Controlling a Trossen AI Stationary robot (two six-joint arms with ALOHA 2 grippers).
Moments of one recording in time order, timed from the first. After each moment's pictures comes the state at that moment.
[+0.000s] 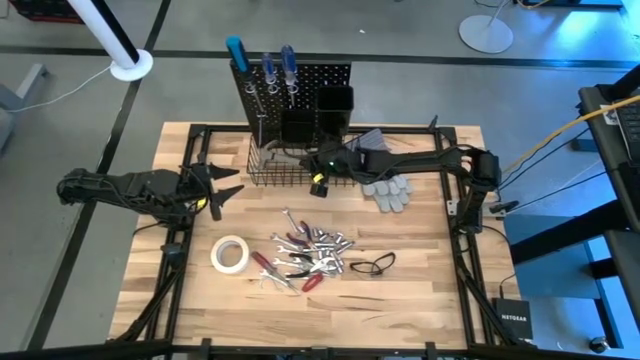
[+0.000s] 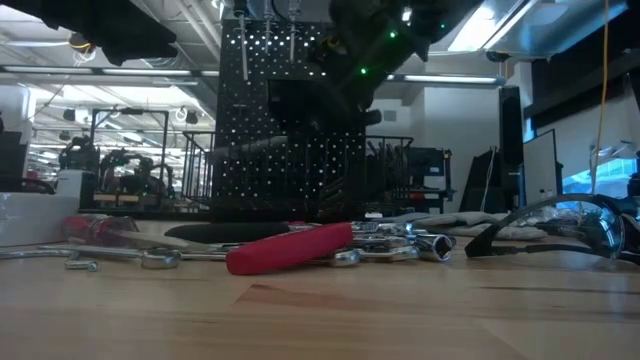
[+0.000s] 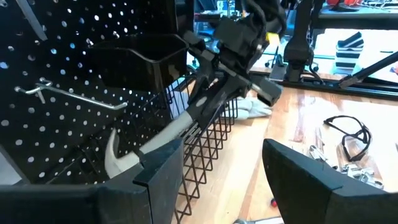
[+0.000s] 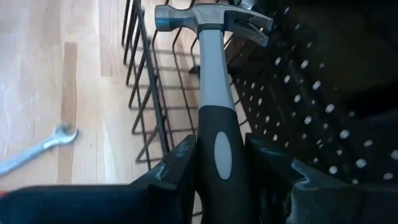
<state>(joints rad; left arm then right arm) -0.14 0.37 0.47 -0.33 -0.56 -0.08 -0.20 1.83 1.32 -0.10 0.24 -0.25</state>
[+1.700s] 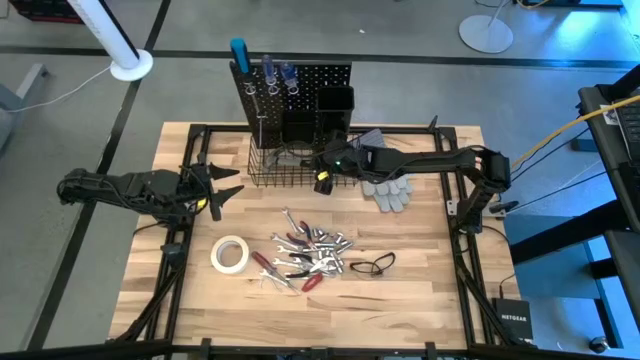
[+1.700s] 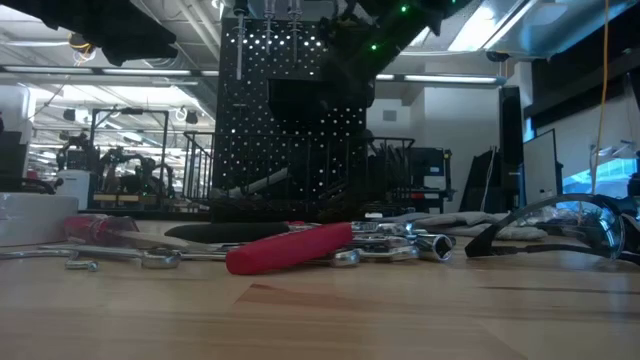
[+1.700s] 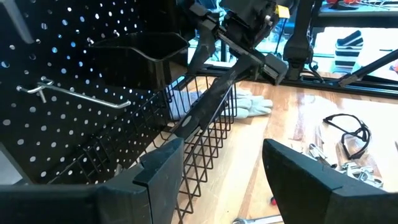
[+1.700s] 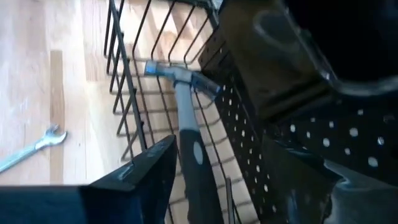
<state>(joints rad) -0.14 0.37 0.47 -0.33 -0.56 -0.08 -0.16 1.75 1.35 -0.23 0.34 -0.23</state>
